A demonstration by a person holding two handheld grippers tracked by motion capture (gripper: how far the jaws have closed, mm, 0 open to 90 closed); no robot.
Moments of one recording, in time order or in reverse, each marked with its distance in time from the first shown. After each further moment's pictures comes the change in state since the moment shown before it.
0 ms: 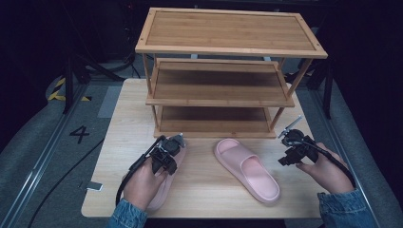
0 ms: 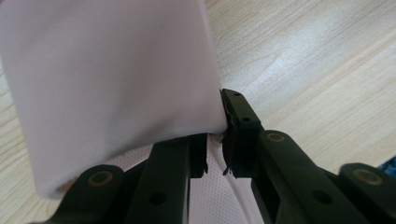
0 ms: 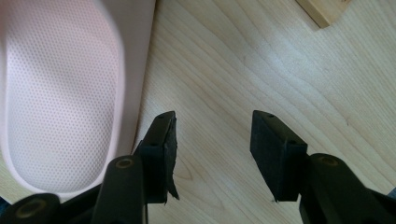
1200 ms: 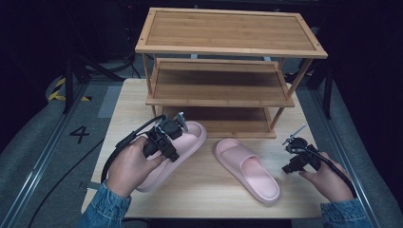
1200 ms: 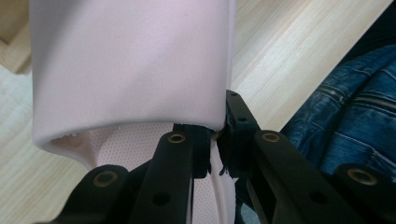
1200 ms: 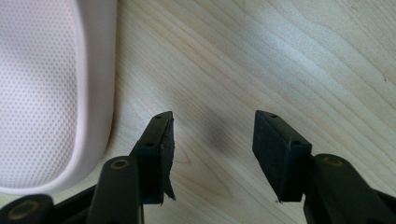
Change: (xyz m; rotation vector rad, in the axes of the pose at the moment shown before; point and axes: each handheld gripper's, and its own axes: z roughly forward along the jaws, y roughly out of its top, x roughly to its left) left arm -0.018 0.009 -0.107 -0.066 -0.064 0.238; right arm -0.007 -0.026 0.026 0.038 0.016 0.084
